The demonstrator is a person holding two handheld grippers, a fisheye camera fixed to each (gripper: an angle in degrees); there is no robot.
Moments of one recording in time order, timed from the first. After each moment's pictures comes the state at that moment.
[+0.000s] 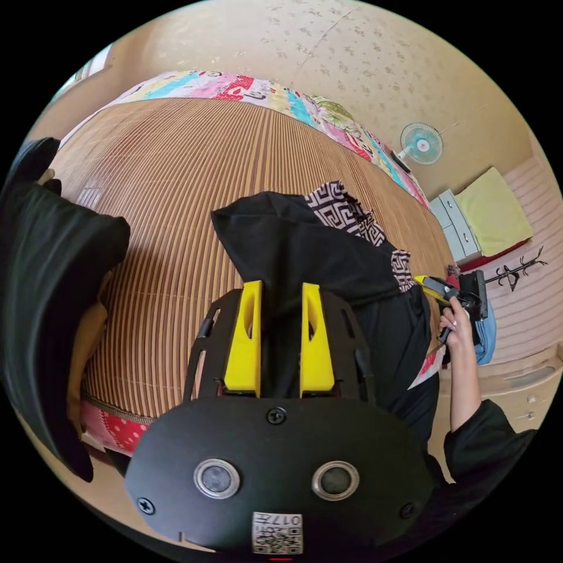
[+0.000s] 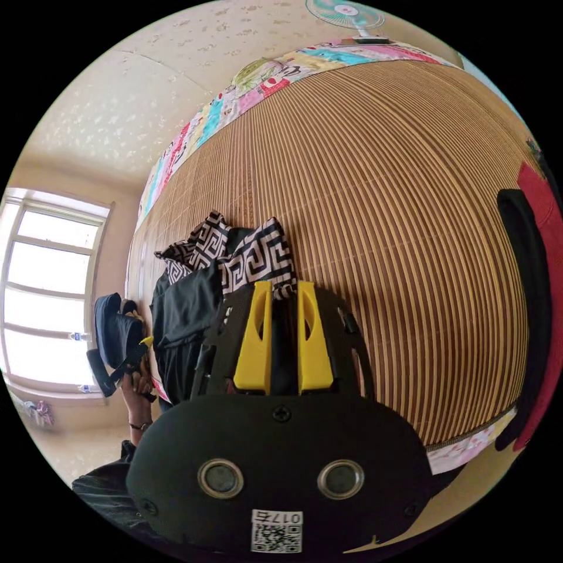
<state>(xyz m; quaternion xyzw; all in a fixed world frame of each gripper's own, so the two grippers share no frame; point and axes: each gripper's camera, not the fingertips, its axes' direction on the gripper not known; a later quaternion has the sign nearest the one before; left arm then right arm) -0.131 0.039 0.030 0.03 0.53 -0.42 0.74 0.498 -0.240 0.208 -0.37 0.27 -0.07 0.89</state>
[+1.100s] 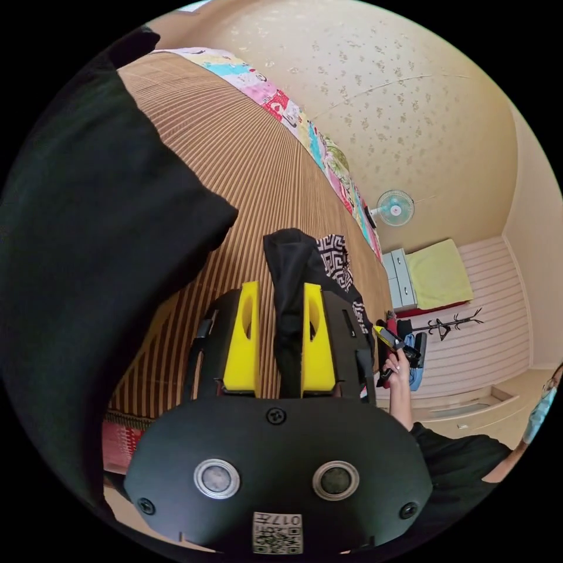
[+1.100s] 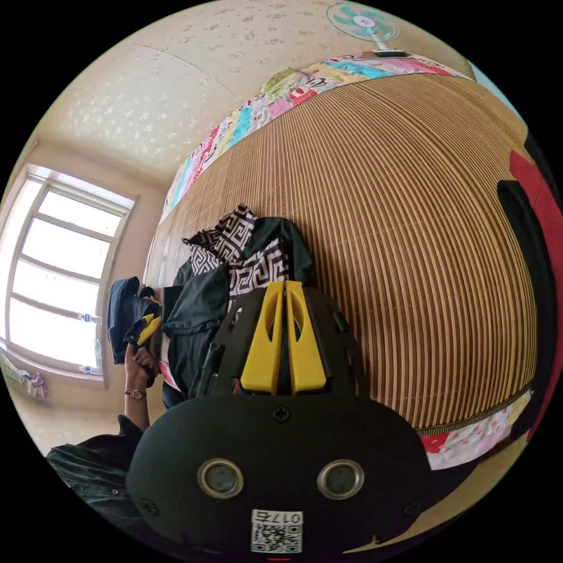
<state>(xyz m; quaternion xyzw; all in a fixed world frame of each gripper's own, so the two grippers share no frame) -0.234 0.187 0.176 0.09 0.63 -0.51 0.58 0.431 -0.173 0.194 -0.34 0.22 -0.12 0.90</state>
